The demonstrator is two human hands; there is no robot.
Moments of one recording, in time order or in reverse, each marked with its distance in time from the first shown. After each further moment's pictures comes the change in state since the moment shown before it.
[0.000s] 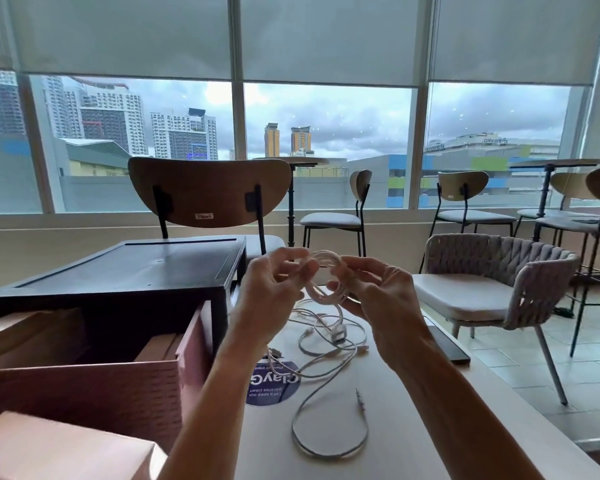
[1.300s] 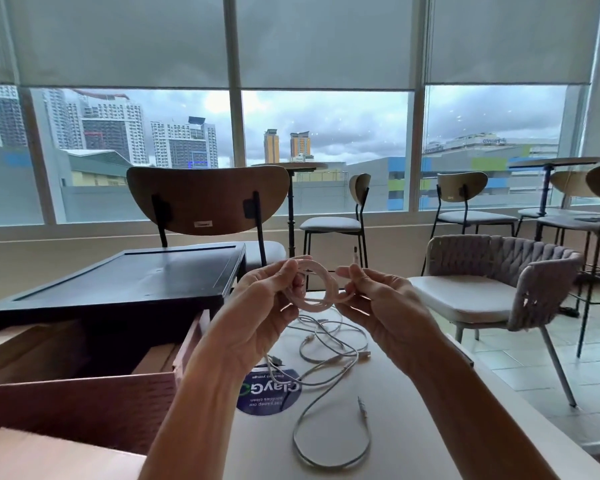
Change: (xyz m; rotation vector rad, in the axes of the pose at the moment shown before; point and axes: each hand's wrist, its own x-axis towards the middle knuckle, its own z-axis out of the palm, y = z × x) left_hand 0.000 0.008 -0.006 -0.687 -0.115 -0.309; right_hand 0.011 -0.001 -0.014 0.228 -0.084 0.209
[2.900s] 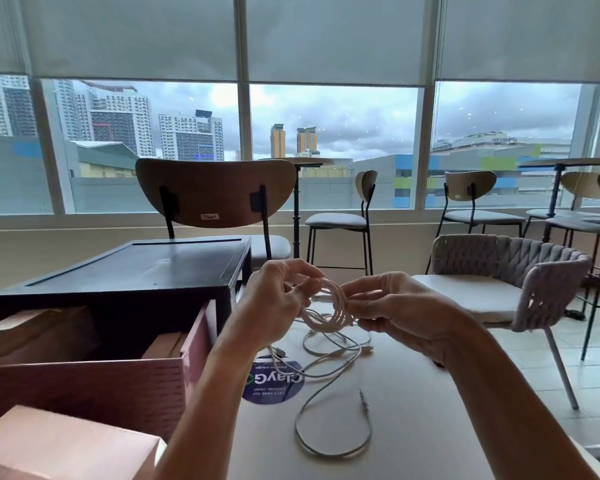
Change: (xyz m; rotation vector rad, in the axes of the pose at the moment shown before) left_hand 0.014 -0.016 -0.018 0.923 0.022 0.304; right_hand -0.006 -0.020 -0.017 -0.537 -0.275 0.152
